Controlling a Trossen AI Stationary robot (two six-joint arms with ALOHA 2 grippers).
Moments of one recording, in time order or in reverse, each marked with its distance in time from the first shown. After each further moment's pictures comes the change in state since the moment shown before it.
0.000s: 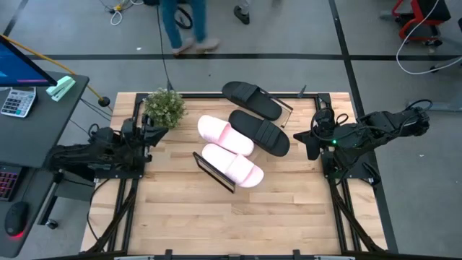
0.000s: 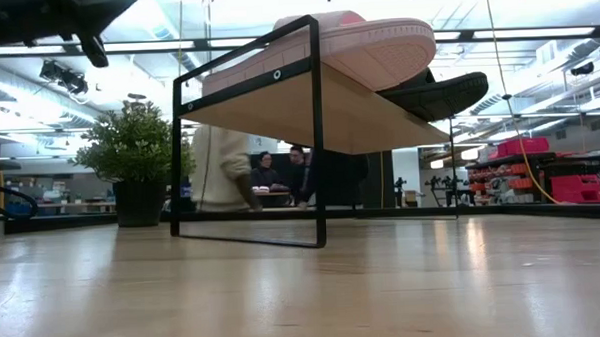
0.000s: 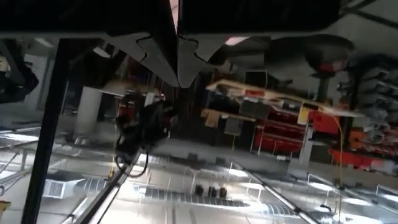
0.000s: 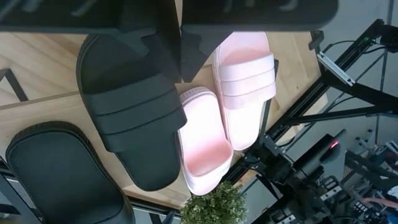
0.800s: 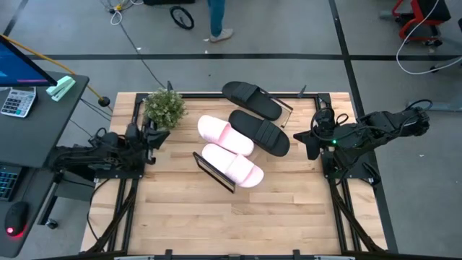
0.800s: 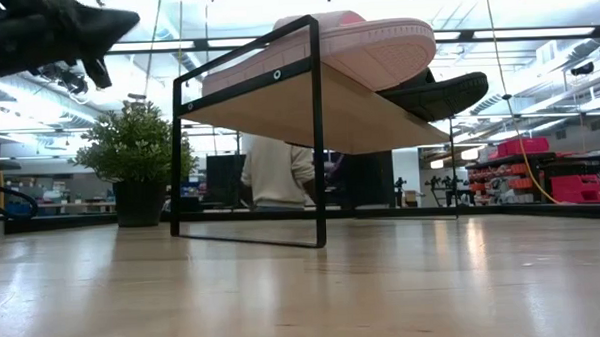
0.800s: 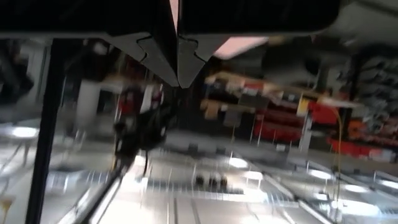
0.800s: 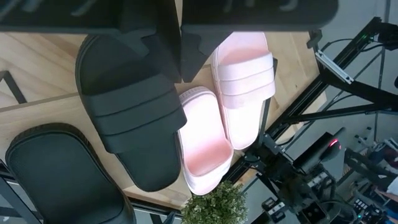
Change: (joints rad) left arm -0.003 -0.031 -0.178 0.205 -0.006 0.020; right arm 0.000 0.000 0.000 0.000 0.001 0.015
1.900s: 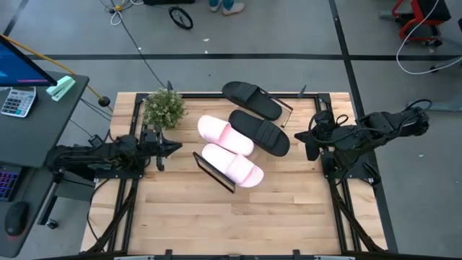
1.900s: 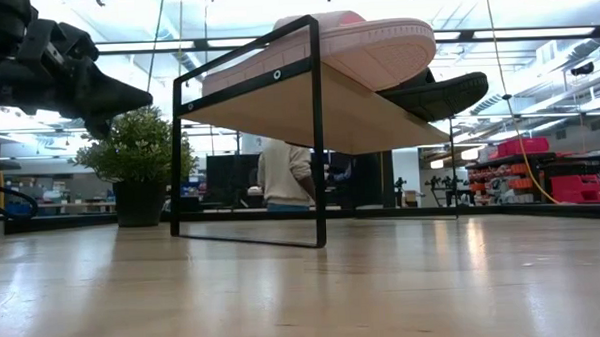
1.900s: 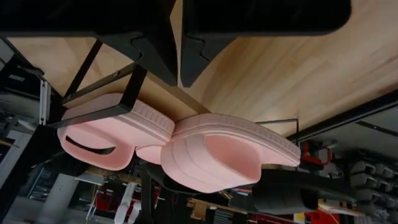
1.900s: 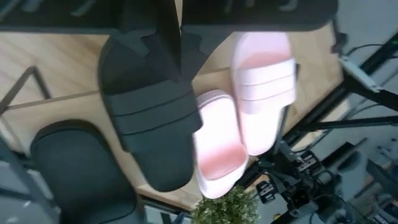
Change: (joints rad) left arm -0.001 0.042 -0.001 -0.438 0.023 -0.097; right arm 0.008 -0.002 -0.014 -0.043 0.031 -0.046
